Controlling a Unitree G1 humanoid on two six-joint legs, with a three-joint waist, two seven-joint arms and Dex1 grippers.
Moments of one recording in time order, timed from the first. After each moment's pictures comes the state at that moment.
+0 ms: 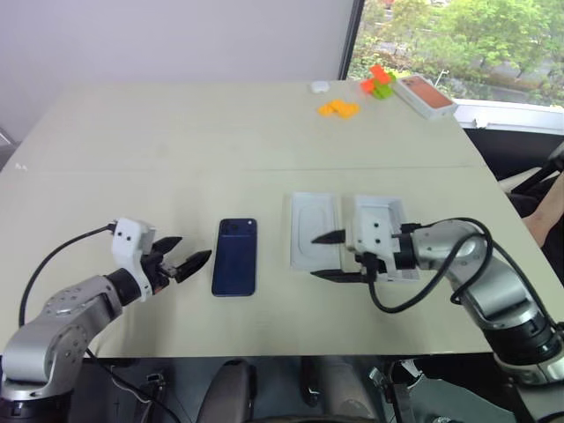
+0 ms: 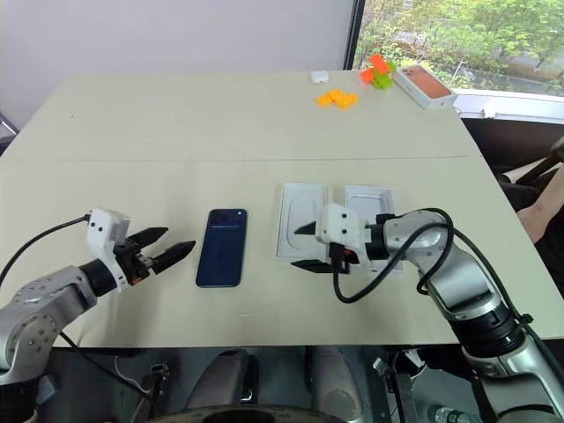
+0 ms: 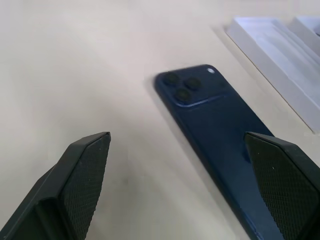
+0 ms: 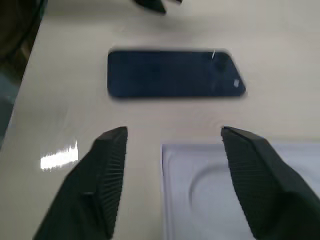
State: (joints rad) left arm 0.08 0.62 0.35 -0.44 -0.70 0.80 -0.54; right arm -0.40 -0.70 0.21 -0.43 0.31 0.56 1.05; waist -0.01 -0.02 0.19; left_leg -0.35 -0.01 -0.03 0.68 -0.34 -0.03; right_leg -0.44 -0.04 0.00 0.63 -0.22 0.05
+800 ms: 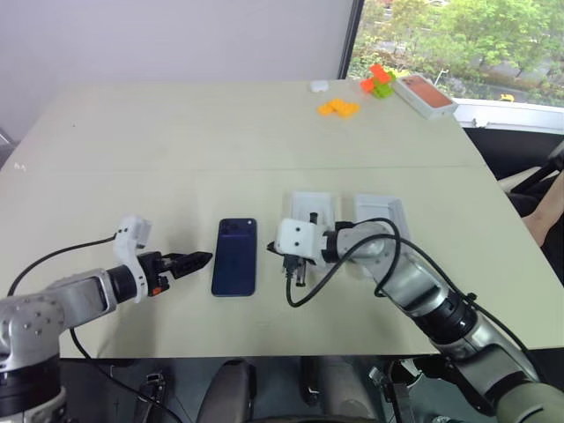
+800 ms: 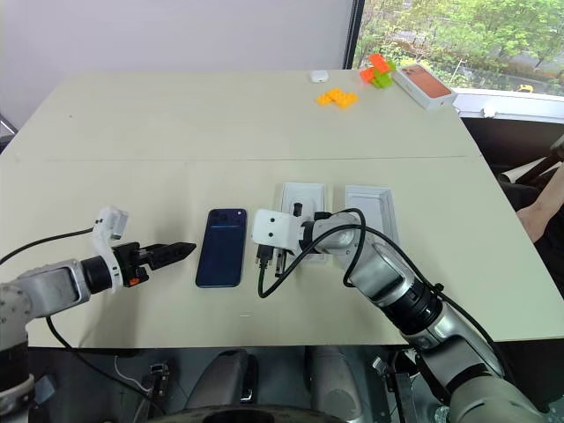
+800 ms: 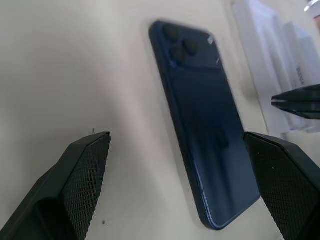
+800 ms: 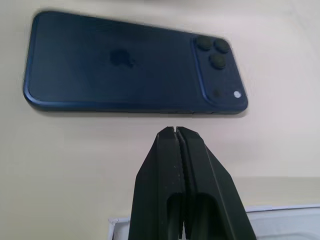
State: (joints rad) left arm -0.17 0.63 0.46 -0.27 -1.13 1.41 -0.27; right arm -0.59 -0.50 0.58 -0.20 -0.08 0.49 0.83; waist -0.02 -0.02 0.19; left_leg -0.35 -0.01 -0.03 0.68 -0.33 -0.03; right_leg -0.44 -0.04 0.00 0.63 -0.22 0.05
